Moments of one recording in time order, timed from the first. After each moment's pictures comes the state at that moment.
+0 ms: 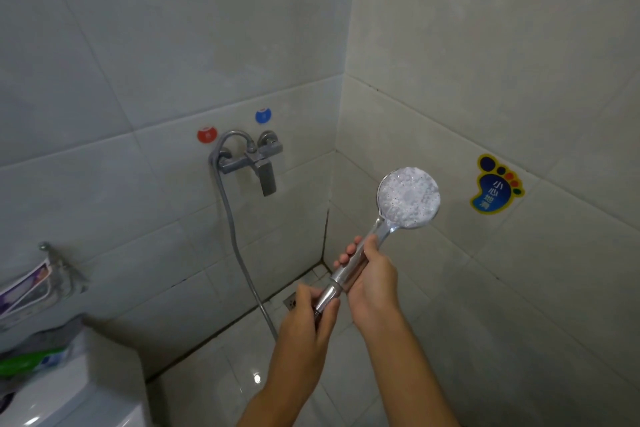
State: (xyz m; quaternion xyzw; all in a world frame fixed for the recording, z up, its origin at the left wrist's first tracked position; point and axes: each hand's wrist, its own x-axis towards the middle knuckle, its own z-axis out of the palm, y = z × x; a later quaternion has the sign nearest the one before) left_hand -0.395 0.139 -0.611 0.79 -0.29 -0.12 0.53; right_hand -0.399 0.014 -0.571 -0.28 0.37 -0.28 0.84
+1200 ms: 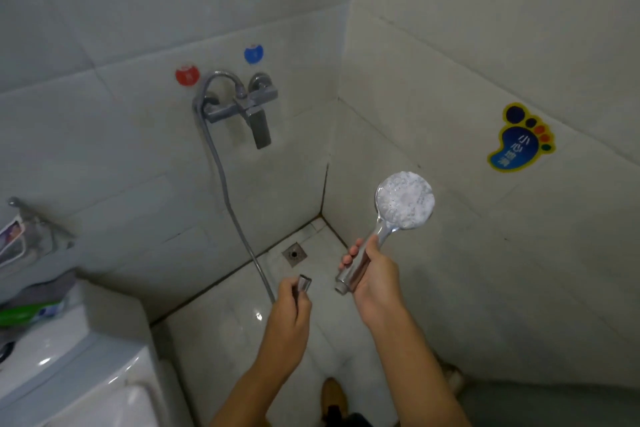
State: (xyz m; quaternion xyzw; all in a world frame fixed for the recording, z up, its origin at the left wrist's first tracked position) left_hand -0.385 0.151 -0.701 0.81 -0.22 -0.21 0.51; right_hand -0.412 0.006 -0.647 -0.25 0.45 -0.22 0.83
